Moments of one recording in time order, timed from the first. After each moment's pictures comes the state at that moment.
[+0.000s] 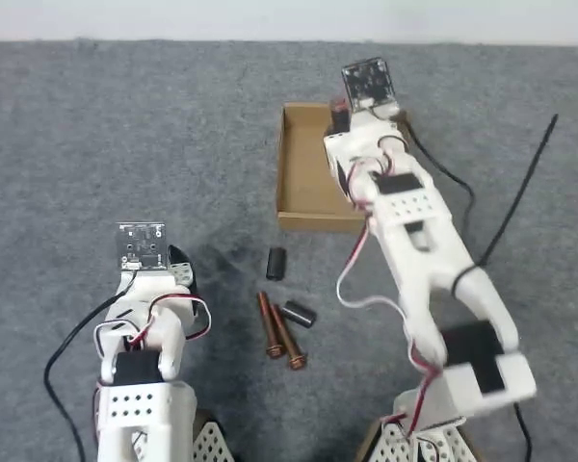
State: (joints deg) left arm -10.3 -82.8 97.1 36.2 2.5; right arm -17.7 4.9 17.7 23.8 4.4
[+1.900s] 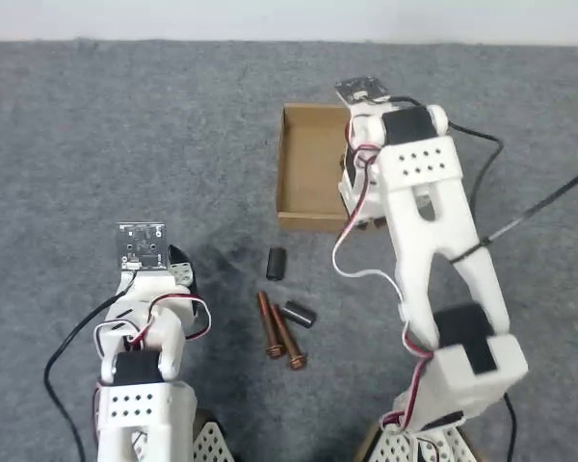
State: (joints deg) left arm -10.3 -82.8 97.1 36.2 2.4; right arm -18.4 5.8 -11.2 100.2 4.5
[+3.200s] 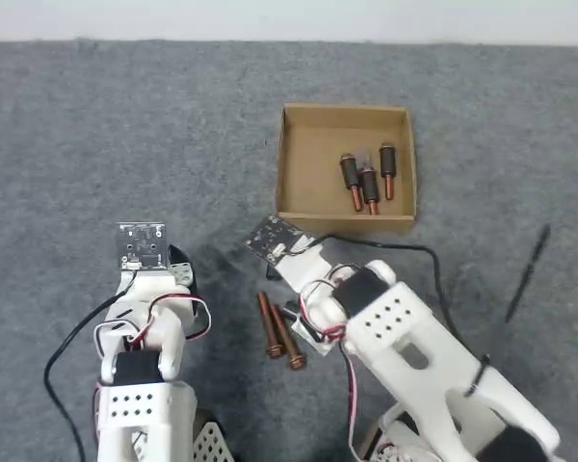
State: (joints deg) left arm -10.3 -82.8 97.1 36.2 2.4; right arm -43.5 -29.9 48.4 69.0 11.3
